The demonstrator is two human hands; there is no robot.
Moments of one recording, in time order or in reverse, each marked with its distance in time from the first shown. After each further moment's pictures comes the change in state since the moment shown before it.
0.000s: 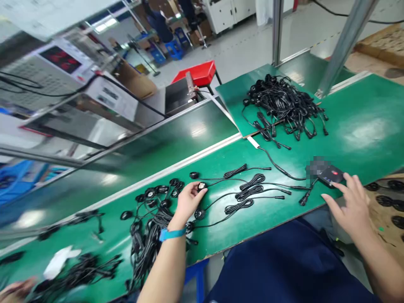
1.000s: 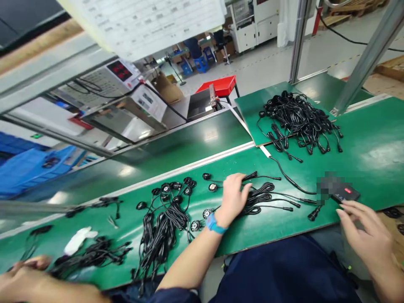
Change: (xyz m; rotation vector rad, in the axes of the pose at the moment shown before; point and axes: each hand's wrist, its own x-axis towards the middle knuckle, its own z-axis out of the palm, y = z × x) left_hand -0.029 0.129 0.068 0.181 0.183 0.589; right_hand 0.011 -0.044 -0.018 0.332 0.143 -0.027
